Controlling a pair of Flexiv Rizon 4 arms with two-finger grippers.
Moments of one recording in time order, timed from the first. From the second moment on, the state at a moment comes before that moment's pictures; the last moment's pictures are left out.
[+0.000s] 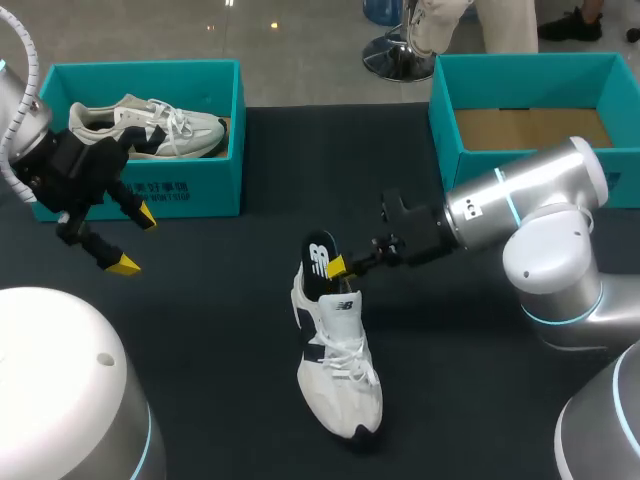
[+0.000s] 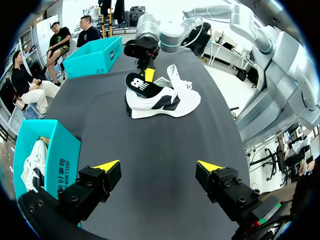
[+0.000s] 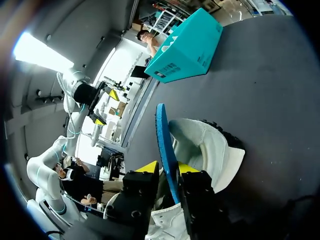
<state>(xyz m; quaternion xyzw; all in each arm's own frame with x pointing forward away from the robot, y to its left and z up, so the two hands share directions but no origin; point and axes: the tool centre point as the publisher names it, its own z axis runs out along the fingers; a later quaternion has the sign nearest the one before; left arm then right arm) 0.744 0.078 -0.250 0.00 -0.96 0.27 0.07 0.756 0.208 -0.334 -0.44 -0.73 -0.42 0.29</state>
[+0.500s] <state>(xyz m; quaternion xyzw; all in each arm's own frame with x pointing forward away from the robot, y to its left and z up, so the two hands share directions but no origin) 0.744 0.078 -0.250 0.00 -0.96 0.27 0.07 0.750 0.209 -0.337 -0.45 -0.73 -0.41 0.31</state>
